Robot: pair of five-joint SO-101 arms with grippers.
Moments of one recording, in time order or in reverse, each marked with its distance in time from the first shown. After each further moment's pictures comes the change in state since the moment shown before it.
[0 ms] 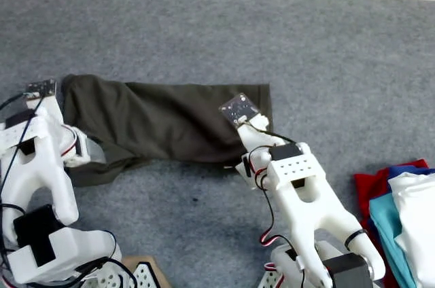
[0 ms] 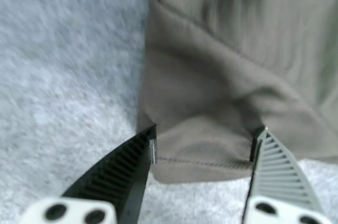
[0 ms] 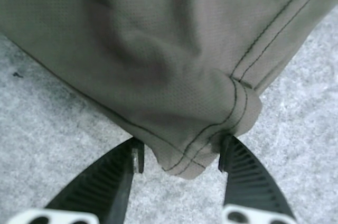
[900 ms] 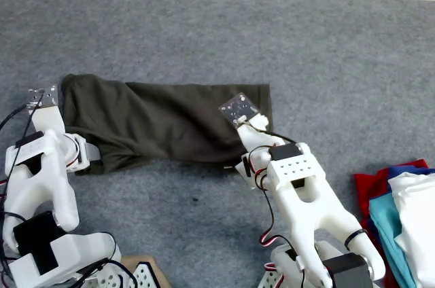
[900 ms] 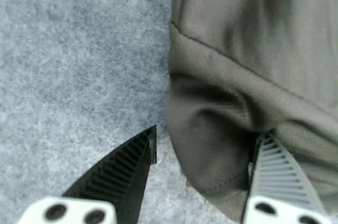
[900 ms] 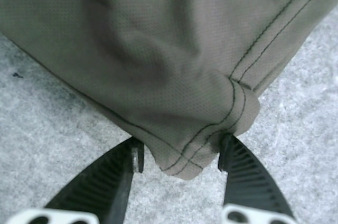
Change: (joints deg) left arm 1.0 -1.1 13.2 -24.3 -3.8; right arm -0.1 0.0 0.1 0.0 0.0
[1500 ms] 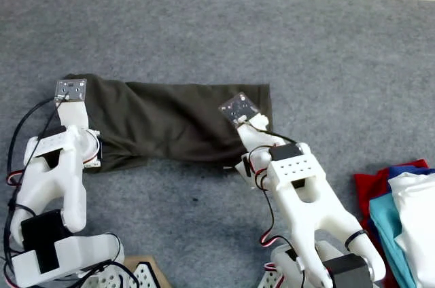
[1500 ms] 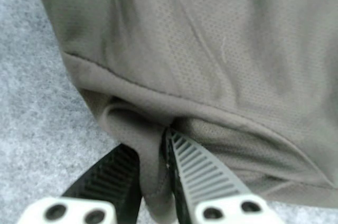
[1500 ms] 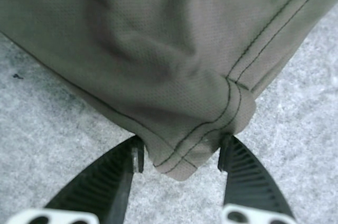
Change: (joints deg) left arm 4.3 -0.1 1.0 -0.4 0.1; right arm 0.0 -0.4 0.0 0.0 0.0
